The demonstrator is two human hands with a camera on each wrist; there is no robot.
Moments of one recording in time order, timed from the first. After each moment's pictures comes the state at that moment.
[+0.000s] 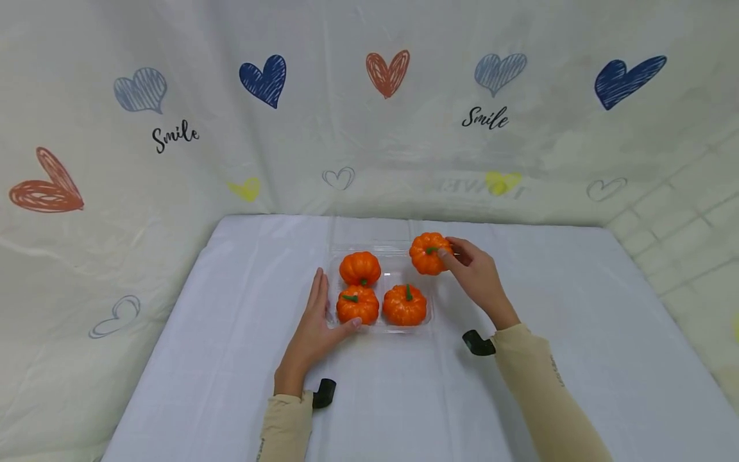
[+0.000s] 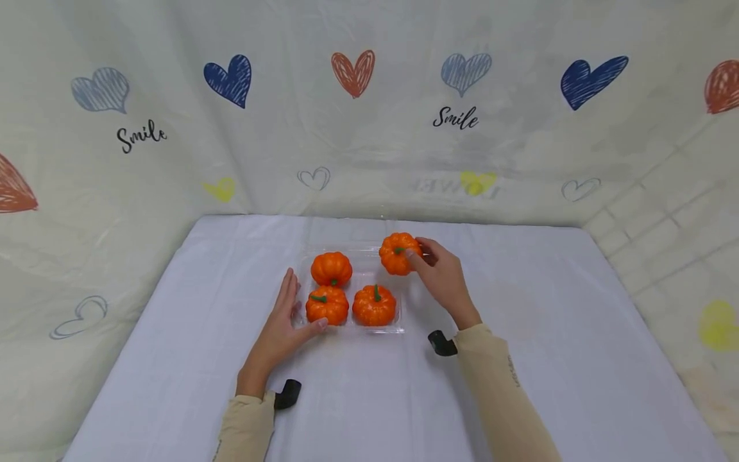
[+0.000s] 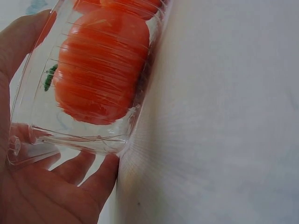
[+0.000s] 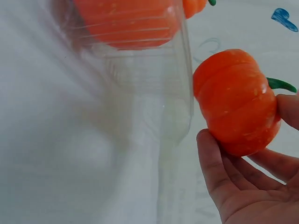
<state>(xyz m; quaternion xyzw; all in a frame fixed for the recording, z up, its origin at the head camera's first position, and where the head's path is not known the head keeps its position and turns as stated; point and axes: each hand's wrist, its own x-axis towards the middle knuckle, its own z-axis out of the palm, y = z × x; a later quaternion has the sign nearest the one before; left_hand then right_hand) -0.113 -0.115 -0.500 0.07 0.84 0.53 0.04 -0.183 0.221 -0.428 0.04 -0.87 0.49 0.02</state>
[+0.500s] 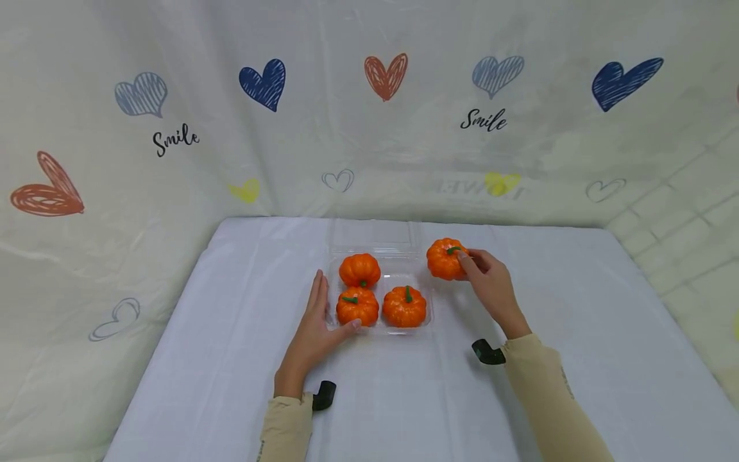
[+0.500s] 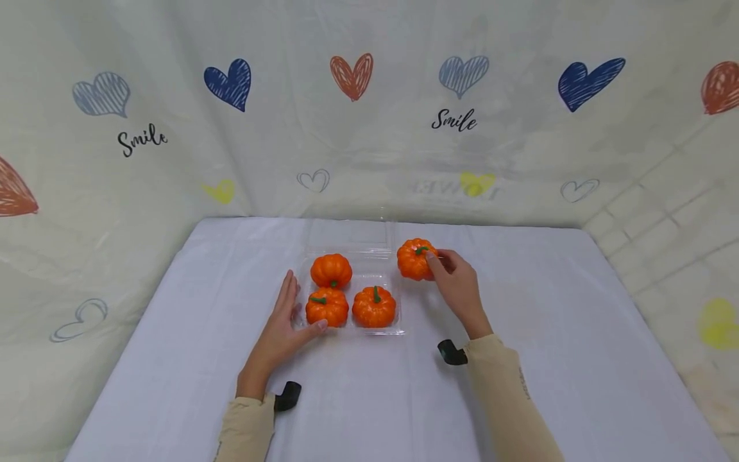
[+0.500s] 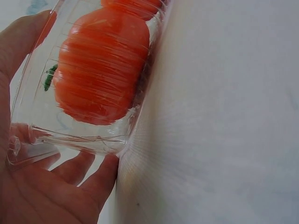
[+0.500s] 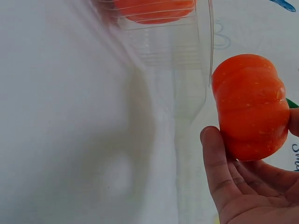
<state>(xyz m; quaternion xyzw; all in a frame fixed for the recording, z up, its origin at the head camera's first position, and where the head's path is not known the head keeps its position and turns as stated) -0.112 -0.114 -0.498 0.07 0.84 0.53 0.04 -0.174 0.243 -0.440 -0.04 -0.86 0.51 0.02</state>
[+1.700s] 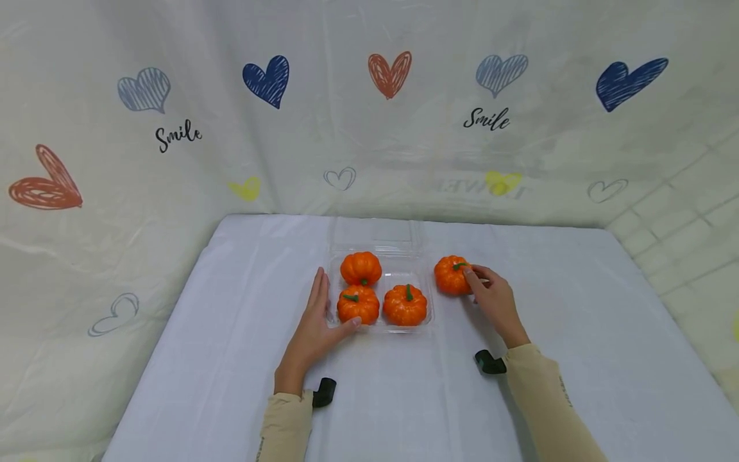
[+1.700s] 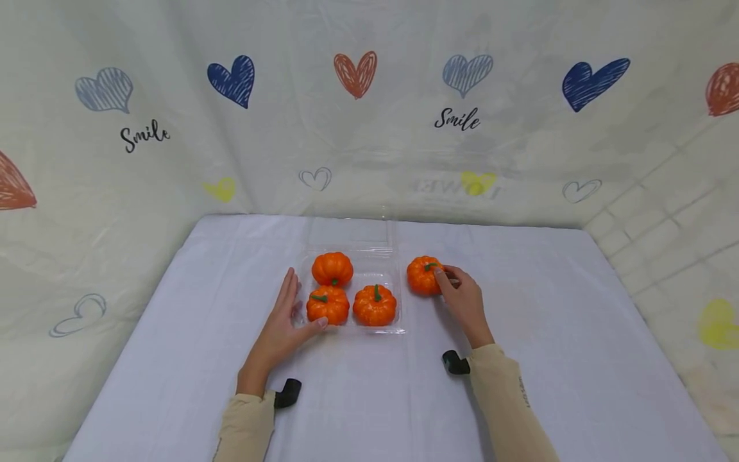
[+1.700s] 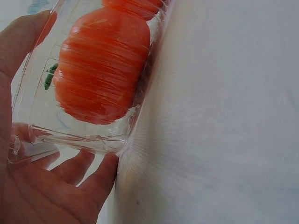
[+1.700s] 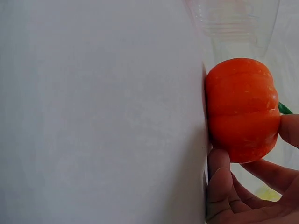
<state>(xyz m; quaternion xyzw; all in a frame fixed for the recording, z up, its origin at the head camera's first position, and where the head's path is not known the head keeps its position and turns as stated) -0.115 -0.117 -0.502 0.07 0.84 0.53 0.03 -0.171 0.259 -0.481 -0.10 -0.88 0.46 -0.01</state>
